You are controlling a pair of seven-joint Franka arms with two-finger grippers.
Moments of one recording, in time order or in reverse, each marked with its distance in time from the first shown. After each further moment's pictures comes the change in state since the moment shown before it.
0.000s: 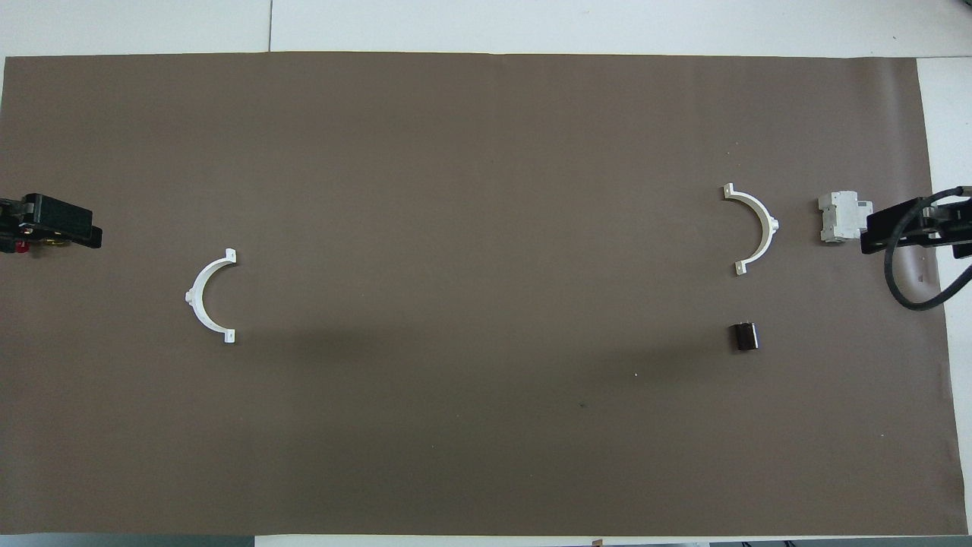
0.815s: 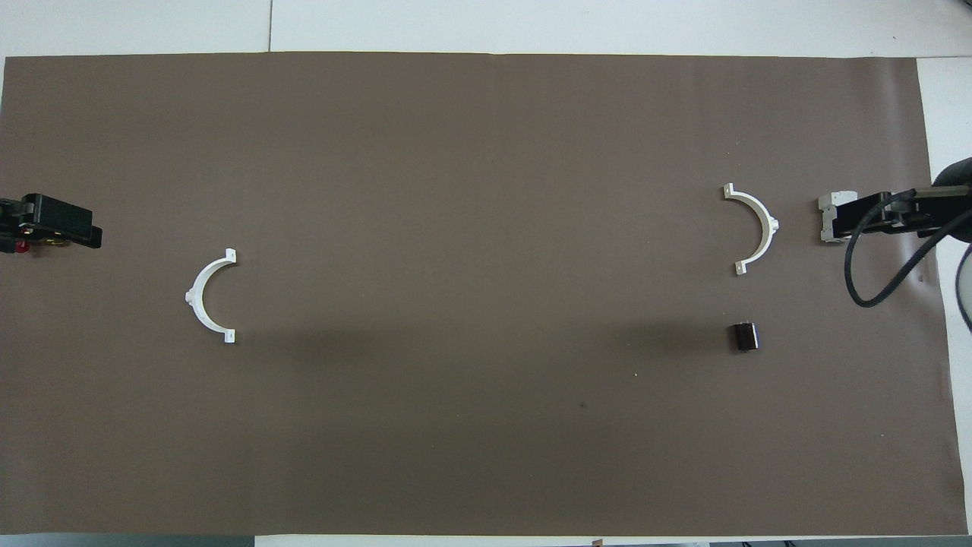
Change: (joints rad) left arm 0.000 0.000 0.000 0.000 0.000 0.000 0.000; right arm -0.001 0.007 0.000 -0.177 0.001 0.272 -0.094
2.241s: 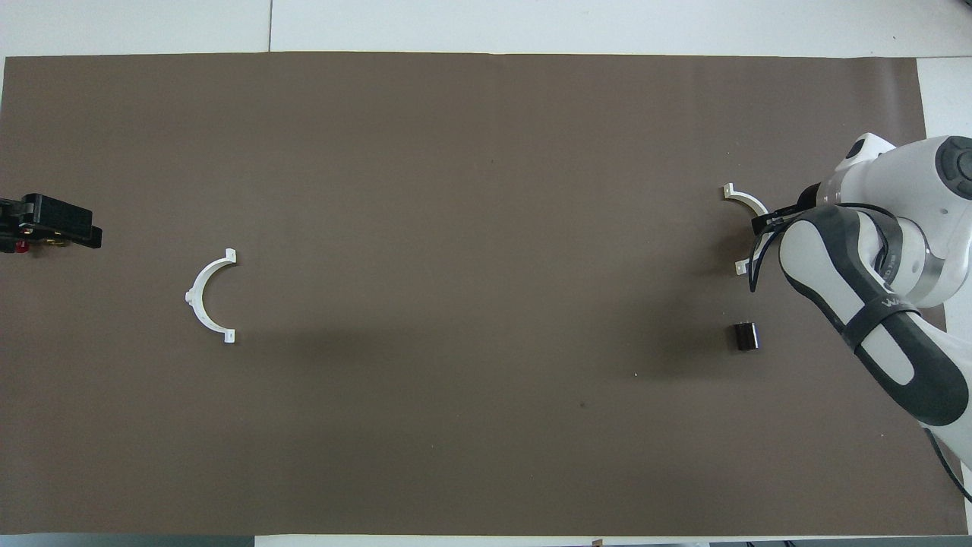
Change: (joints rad) left arm 0.000 0.000 0.000 0.000 0.000 0.000 0.000; right arm -0.076 0.361 0.000 -0.189 0.072 0.589 -0.309
